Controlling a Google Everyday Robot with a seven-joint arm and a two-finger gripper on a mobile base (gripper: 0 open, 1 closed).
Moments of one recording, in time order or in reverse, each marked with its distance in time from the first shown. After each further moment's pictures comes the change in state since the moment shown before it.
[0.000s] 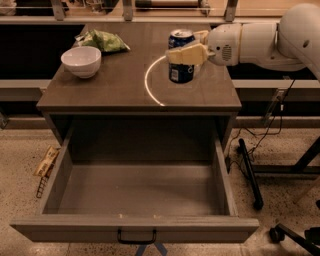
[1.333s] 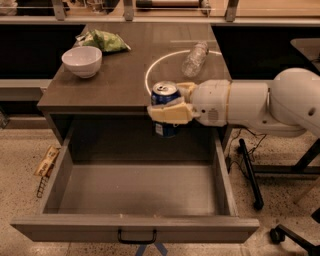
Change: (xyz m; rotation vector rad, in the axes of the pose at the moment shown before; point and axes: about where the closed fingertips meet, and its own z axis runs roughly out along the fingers) arm 0.060 0.134 0.007 0.002 0.011 0.008
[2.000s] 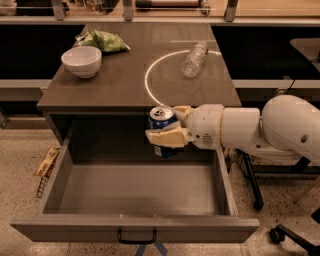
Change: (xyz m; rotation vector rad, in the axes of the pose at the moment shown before) arm 0.049 0.025 0.006 0.026 0.062 0.013
